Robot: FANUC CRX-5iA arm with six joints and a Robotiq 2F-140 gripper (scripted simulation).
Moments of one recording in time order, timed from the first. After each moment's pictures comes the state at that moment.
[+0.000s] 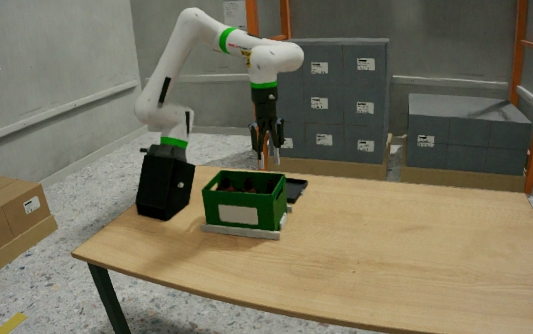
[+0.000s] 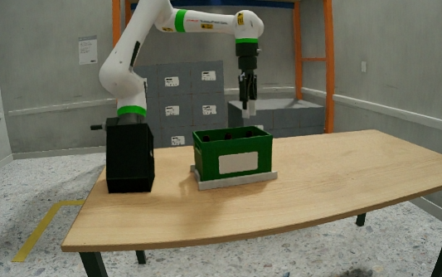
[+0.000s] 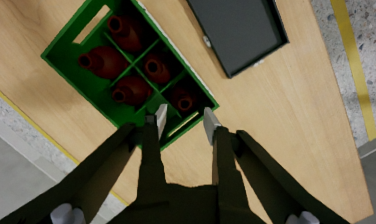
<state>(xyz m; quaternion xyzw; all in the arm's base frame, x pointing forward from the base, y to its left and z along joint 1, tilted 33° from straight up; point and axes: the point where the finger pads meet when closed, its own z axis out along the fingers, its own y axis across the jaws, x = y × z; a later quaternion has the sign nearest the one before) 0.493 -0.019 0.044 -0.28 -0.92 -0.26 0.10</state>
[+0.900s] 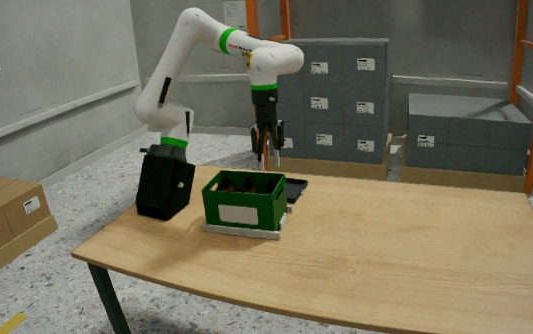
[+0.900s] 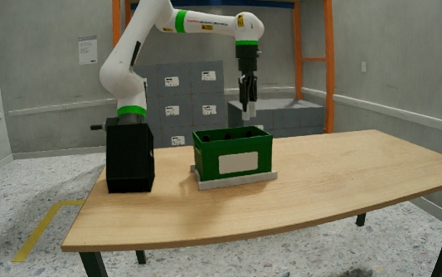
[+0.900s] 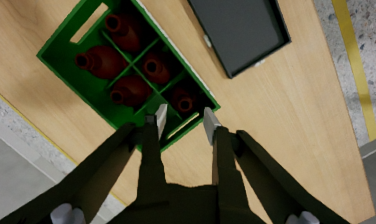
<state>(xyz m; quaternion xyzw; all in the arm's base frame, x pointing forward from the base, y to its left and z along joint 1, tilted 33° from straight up) 0.493 -0.014 0.037 -0.28 -0.92 -0.26 0.10</state>
